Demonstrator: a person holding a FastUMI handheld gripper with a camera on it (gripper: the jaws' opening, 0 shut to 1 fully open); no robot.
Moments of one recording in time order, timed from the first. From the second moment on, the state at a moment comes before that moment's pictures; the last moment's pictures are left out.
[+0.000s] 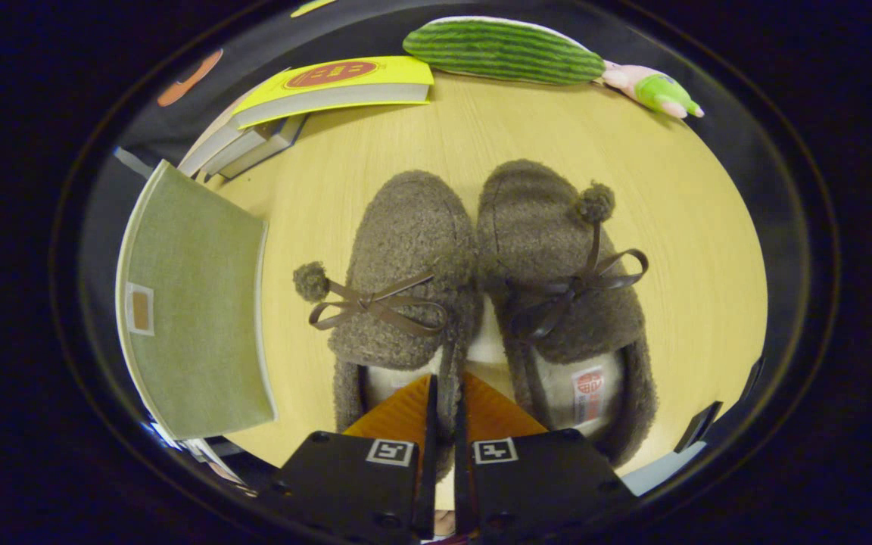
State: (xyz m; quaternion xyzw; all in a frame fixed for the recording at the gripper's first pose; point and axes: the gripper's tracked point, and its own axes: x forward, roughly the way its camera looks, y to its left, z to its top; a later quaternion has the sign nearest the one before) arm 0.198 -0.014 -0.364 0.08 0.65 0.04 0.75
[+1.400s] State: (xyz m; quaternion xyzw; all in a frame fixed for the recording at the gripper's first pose) arm 0.160 0.147 -0.154 0.16 0.61 0.11 0.77
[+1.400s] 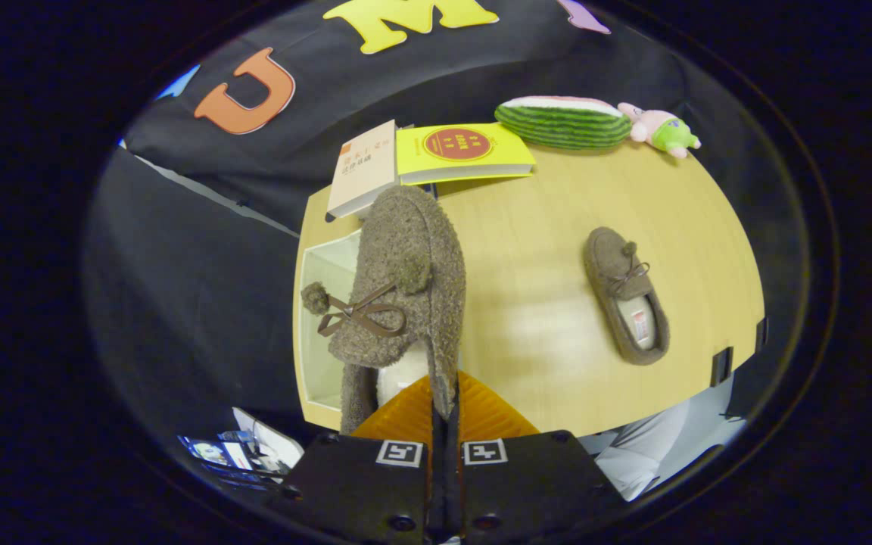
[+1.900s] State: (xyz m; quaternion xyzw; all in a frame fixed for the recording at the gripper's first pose) arm 0.180 0.249 -0.178 0.18 0.57 0.13 0.80
